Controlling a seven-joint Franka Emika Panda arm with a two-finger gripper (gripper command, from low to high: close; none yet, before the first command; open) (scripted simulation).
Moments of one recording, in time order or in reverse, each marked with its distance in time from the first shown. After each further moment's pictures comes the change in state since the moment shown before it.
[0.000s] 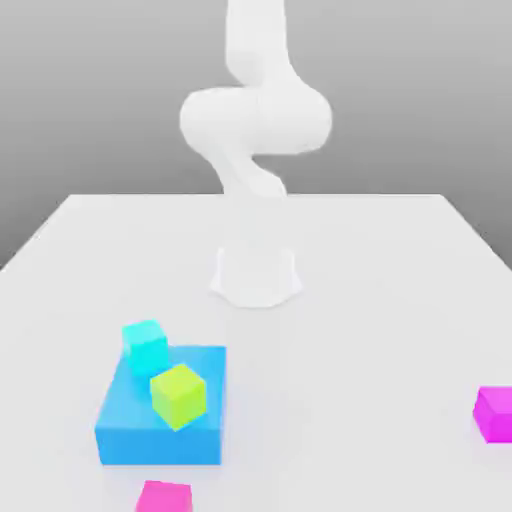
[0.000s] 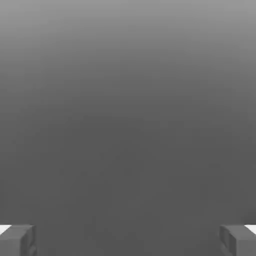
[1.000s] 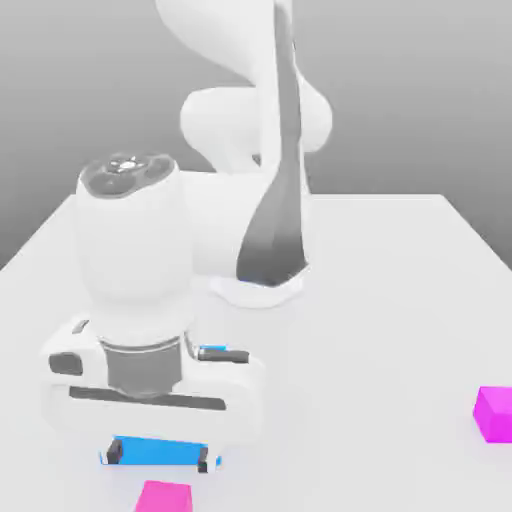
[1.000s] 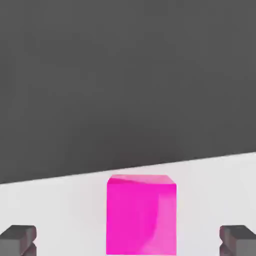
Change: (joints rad) arm -0.065 1.092 -0.102 0.010 0.094 0.349 -0.133
